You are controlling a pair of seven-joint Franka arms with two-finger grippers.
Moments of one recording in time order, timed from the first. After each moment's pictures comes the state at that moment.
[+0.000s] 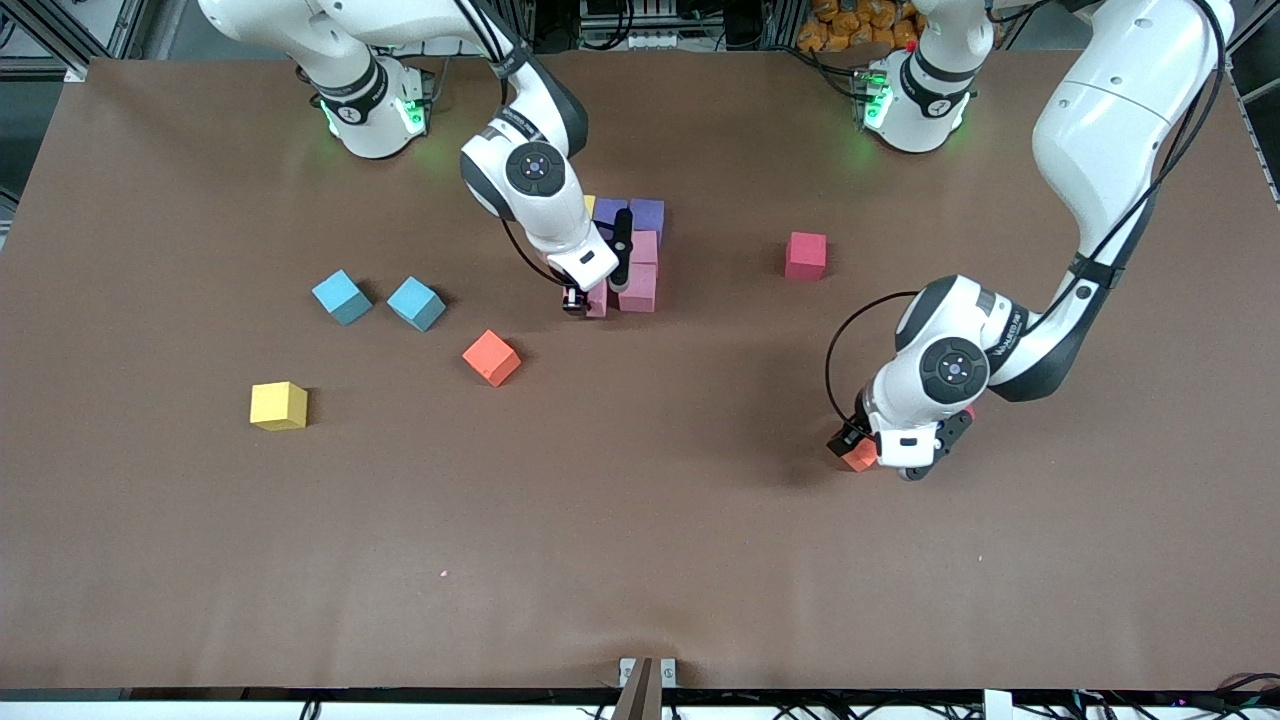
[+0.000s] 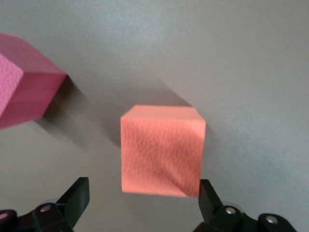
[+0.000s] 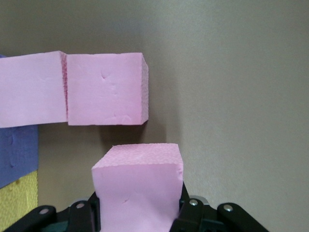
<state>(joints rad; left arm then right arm) 0.19 0.70 -0.56 -1.72 0.43 2.20 -1.33 0.66 0.39 0.14 -2.12 0.01 2.54 -0.71</state>
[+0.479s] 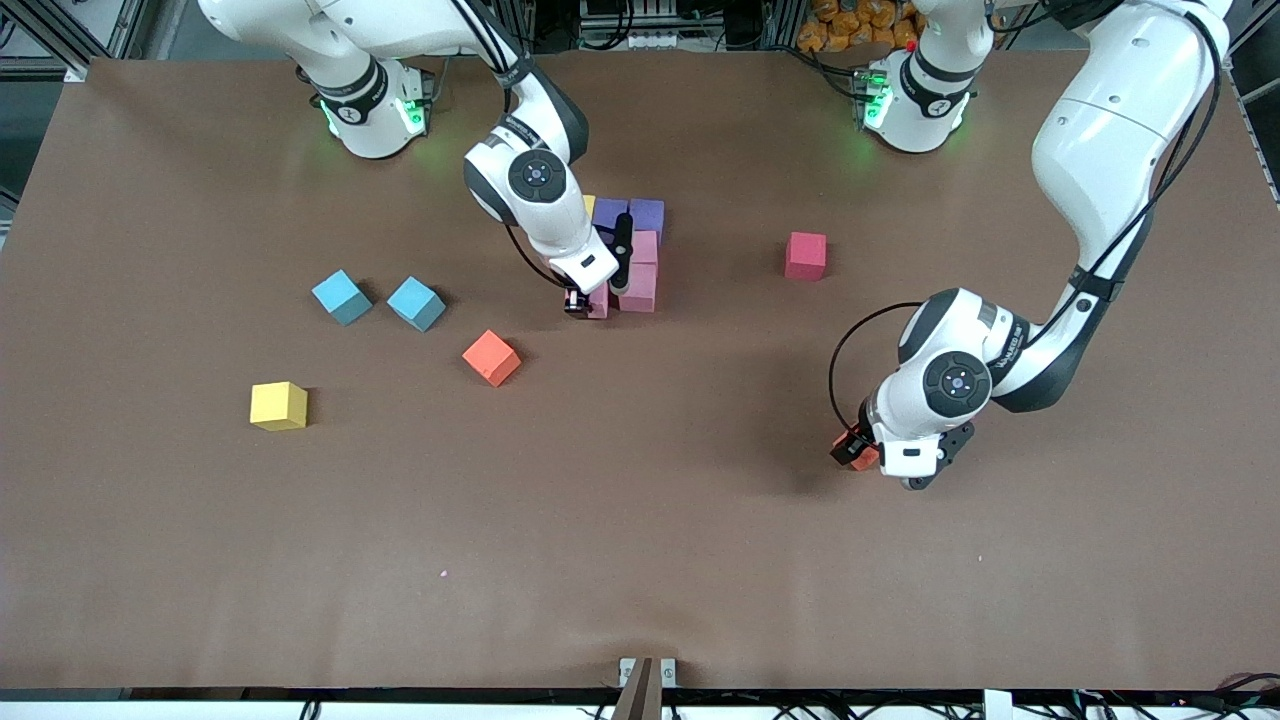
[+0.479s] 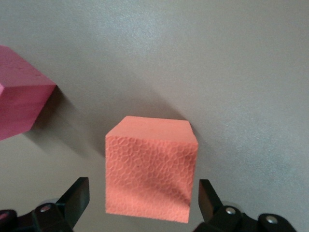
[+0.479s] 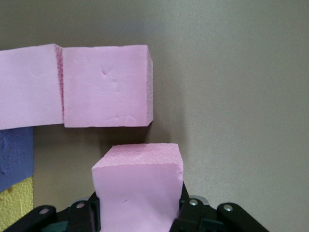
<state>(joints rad) 0.18 0.75 -0.56 -1.67 0.44 2.20 -1.32 0.66 0.40 0.15 -2.14 0.01 2.57 -0.70</state>
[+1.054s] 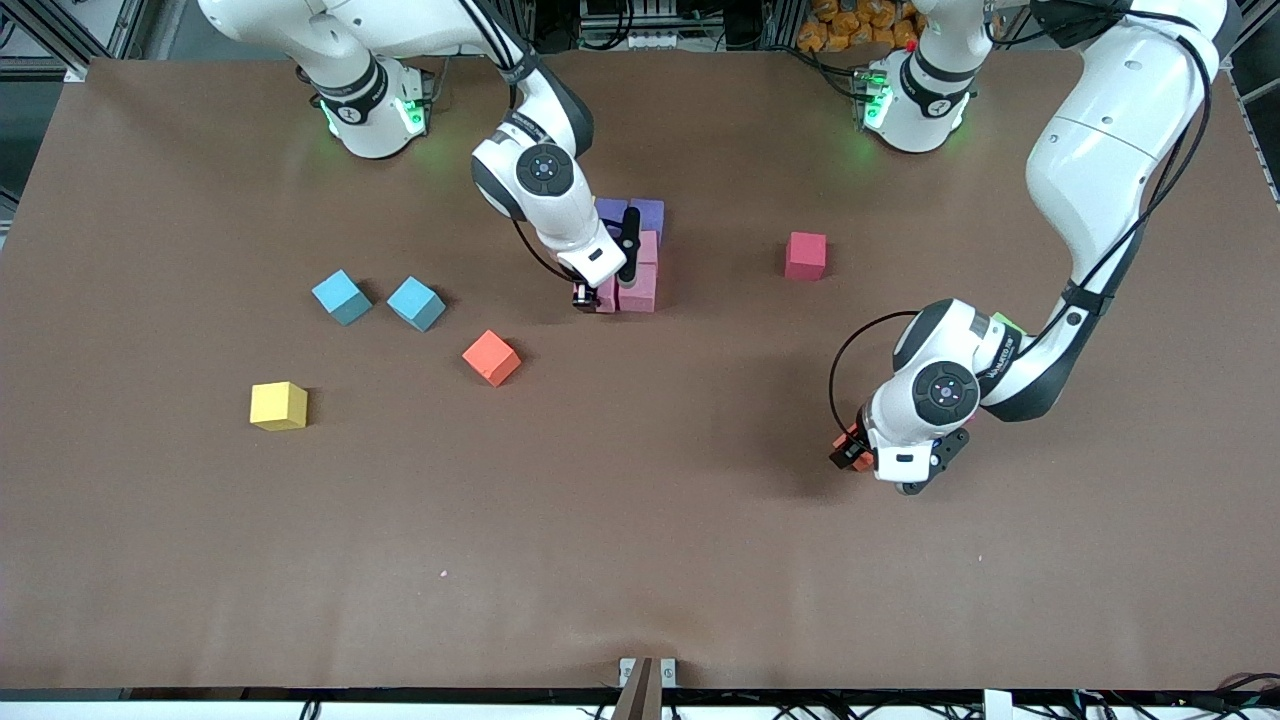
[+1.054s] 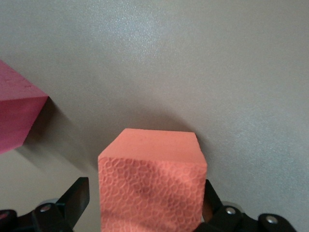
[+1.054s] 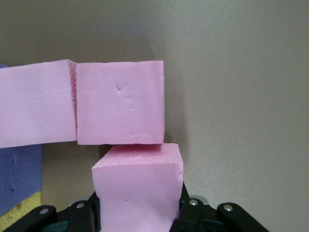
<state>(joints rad) 0.18 0.79 -0.55 -1.65 0.50 2.20 -1.32 0.66 0.42 0.17 -2.14 0.01 2.61 -0.68</state>
